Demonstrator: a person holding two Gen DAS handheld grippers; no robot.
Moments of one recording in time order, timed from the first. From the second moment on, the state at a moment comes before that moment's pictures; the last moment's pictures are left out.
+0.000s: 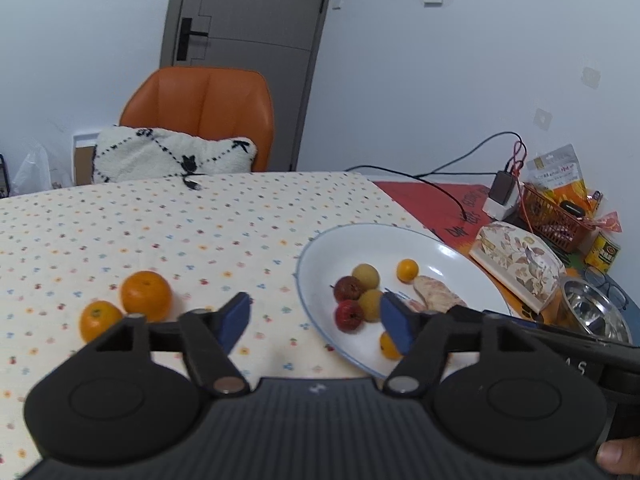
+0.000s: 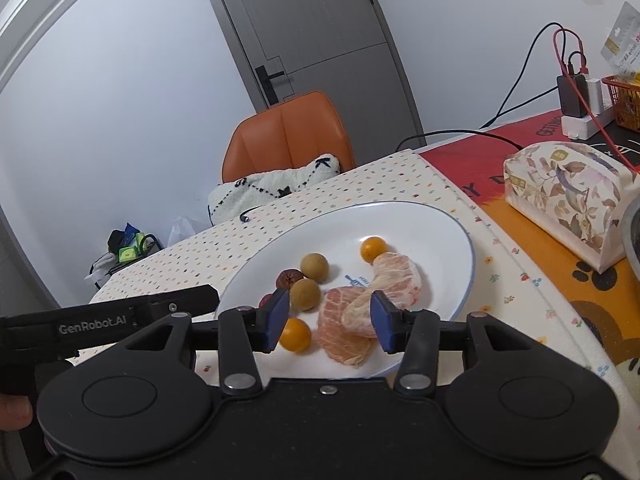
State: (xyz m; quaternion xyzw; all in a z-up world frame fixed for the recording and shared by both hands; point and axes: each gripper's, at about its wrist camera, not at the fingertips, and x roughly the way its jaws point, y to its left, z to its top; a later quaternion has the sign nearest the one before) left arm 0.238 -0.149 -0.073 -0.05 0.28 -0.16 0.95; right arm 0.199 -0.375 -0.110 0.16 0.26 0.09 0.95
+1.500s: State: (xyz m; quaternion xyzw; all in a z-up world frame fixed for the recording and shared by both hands) left arm 0.206 -0.013 -0.043 -0.06 0.24 -0.04 0.97; right arm 0.193 -0.278 -0.082 0.13 0.22 0.19 0.95
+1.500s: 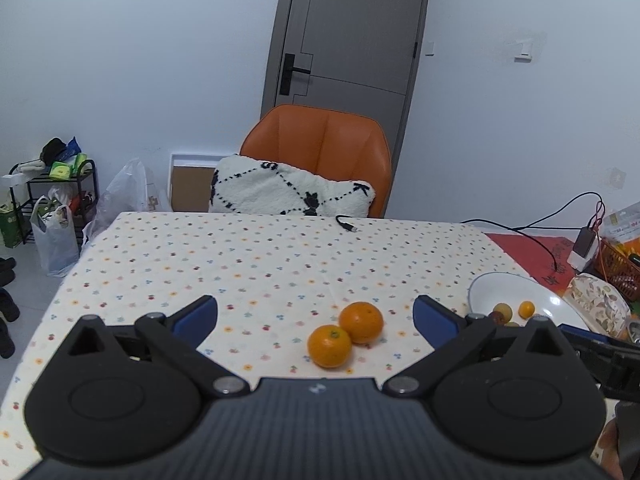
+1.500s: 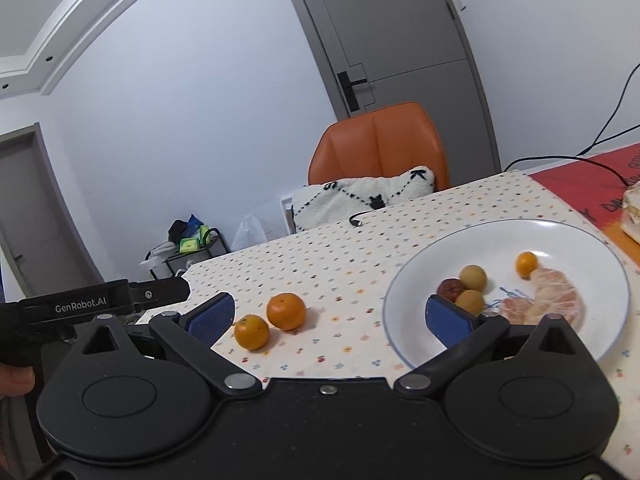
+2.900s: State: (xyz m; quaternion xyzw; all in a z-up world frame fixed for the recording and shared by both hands) left arm 0.284 -0.019 -0.112 -0.10 0.35 -0.08 0.93; right arm 0.258 -0.228 -0.096 0.05 0.29 0.24 0.93
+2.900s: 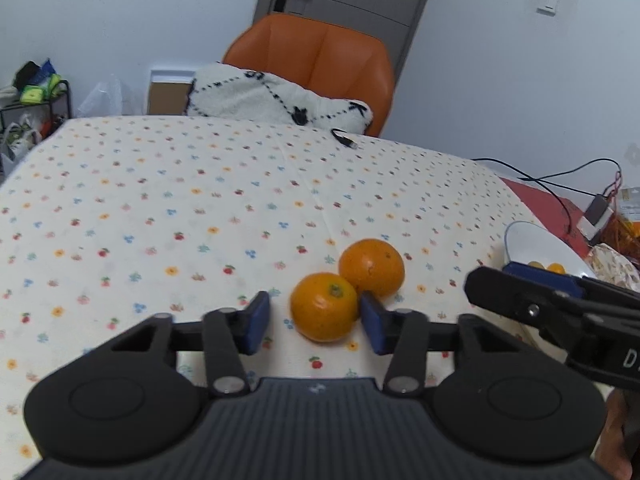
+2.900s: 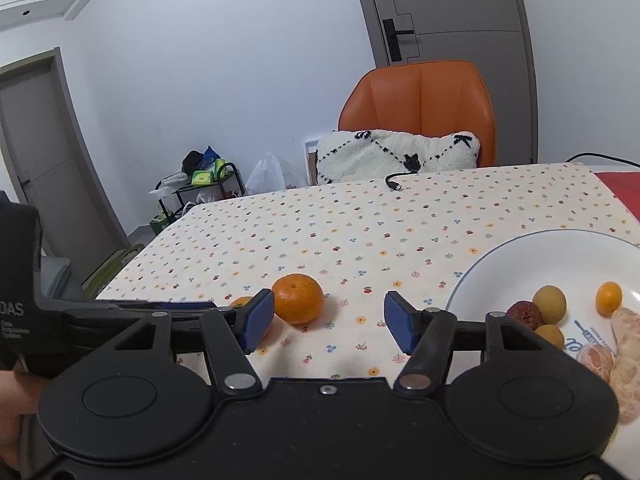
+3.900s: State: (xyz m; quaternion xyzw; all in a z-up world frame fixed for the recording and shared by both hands) left arm 0.286 0.047 -0.102 -0.13 0.33 -0.01 0.94; right arm 0.302 -0.163 -0.123 0.01 0.33 0.25 0.91
